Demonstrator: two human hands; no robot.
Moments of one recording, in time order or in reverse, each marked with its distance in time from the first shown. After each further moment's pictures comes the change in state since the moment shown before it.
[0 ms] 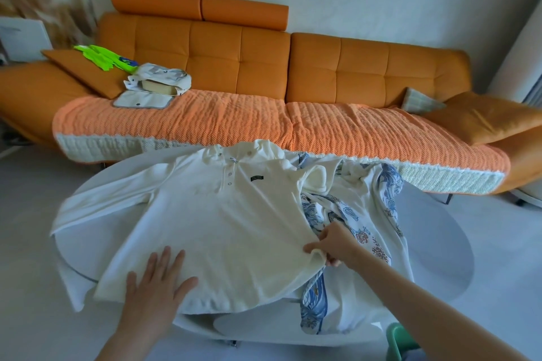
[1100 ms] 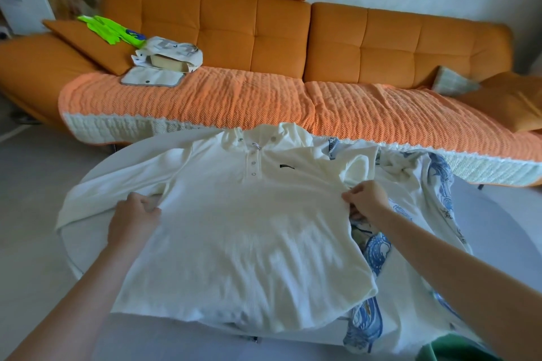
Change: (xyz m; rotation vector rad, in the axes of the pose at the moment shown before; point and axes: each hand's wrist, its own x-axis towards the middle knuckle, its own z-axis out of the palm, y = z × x) left_hand 0.136 -0.081 -0.046 -0.564 0.381 -0.337; right_hand 0.096 -0.032 -0.005 0.168 0.395 0.060
